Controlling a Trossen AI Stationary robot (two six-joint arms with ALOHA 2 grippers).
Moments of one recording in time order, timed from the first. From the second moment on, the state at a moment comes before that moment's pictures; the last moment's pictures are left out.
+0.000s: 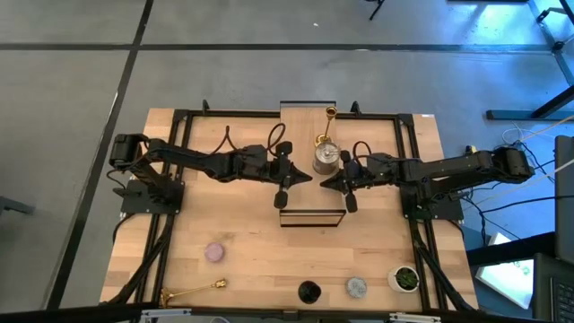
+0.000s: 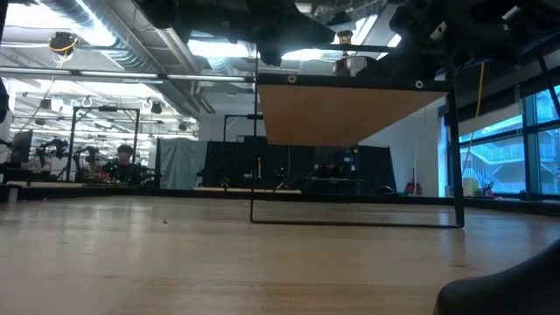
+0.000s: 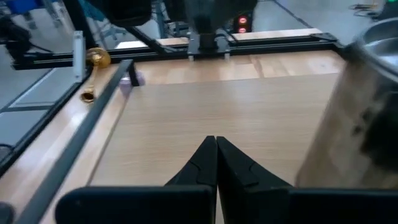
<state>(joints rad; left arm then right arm) 0.05 1.59 0.97 0.47 0.06 0.08 -0.02 1.11 0.47 0.33 -0.09 0.07</state>
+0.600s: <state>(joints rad) -0.10 1.52 0.97 0.40 -0.14 0.10 0.17 0.99 0.47 0.21 0.22 0.21</state>
